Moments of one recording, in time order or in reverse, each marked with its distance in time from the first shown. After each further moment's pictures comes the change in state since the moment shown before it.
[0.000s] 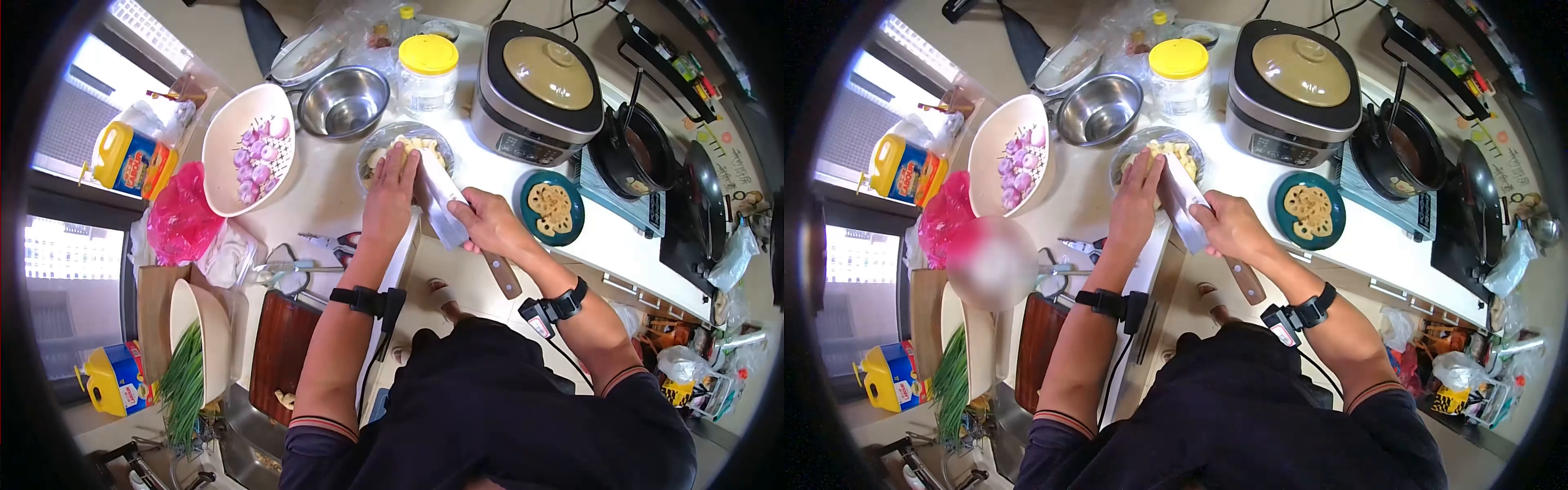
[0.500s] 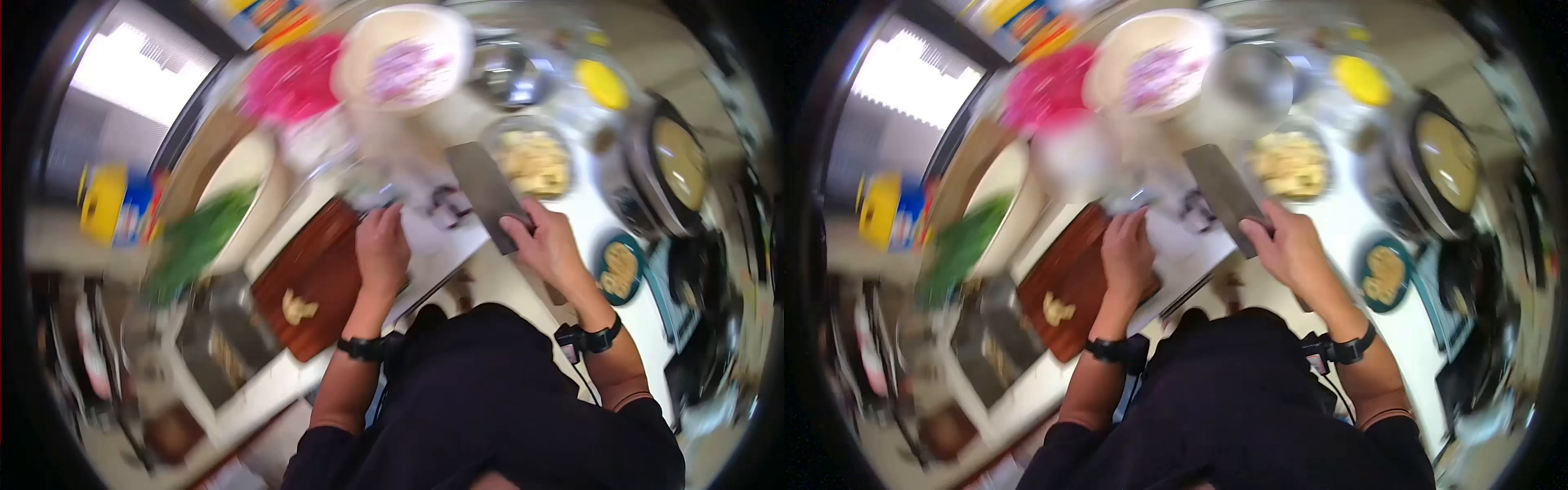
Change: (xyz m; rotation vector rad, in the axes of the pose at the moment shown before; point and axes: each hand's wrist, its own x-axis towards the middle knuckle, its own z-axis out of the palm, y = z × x) left_hand -0.188 0.004 -0.088 0.167 0.461 -0.691; right_hand 0.000 -0.038 0.061 -0.393 -0.140 -0.478
